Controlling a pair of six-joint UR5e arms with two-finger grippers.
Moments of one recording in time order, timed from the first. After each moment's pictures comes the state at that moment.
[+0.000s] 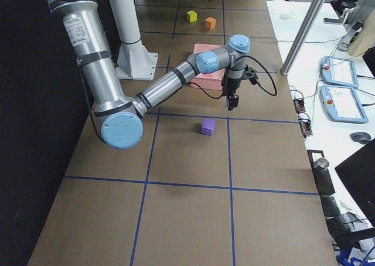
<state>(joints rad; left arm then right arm) -1.13 -1.60 -1.79 -1.92 -2.29 -0.17 1.26 -1.33 1.86 -1.86 2.26 0.05</state>
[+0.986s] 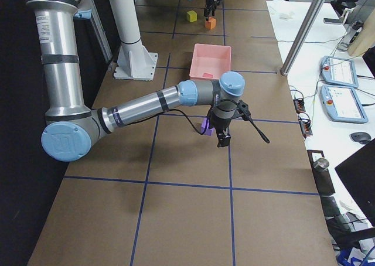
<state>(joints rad) -0.93 -1.65 -1.69 -2.02 -2.16 -0.34 1.41 -1.49 1.86 -1.86 2.32 -0.24</state>
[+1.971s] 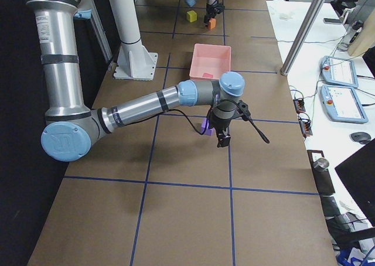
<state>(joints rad) -0.89 -1.71 -1.57 -2.02 -2.16 -0.34 1.41 -1.49 1.86 -1.86 2.32 -0.24</state>
